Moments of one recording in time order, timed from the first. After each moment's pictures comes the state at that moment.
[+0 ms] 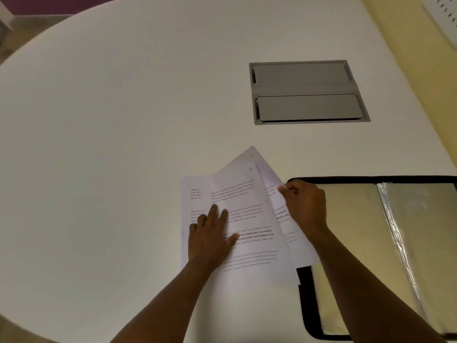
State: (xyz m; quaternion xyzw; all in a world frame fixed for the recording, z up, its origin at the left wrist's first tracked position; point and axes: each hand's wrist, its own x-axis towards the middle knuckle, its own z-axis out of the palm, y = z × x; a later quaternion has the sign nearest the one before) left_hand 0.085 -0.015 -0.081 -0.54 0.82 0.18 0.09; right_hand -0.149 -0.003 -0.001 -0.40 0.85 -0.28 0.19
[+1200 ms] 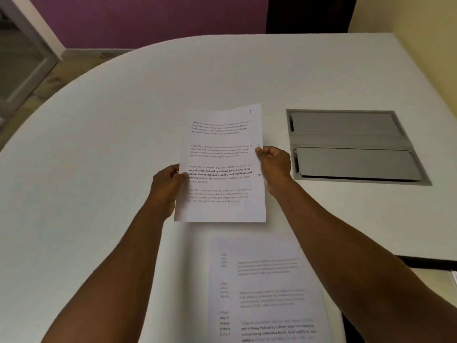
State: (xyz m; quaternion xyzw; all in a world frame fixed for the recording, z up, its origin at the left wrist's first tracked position) left_hand 0.158 -0.312 0.010 -0.63 0.39 0.57 -0.35; right_hand -0.084 -0.296 0.017 -0.25 0.71 -0.51 0.41
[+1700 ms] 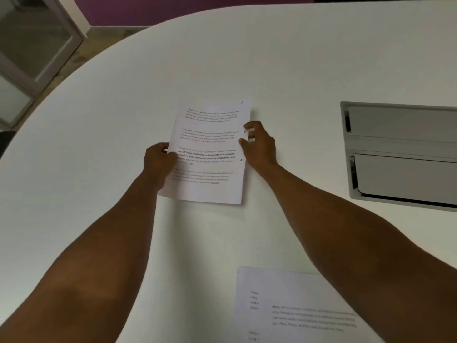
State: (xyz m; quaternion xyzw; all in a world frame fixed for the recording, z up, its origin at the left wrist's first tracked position) left_hand 0.226 -0.452 -0.054 -0.75 0.46 0.36 -0.30; right_hand -0.008 -0.433 -0.061 -0.48 0.69 -0.42 0.34
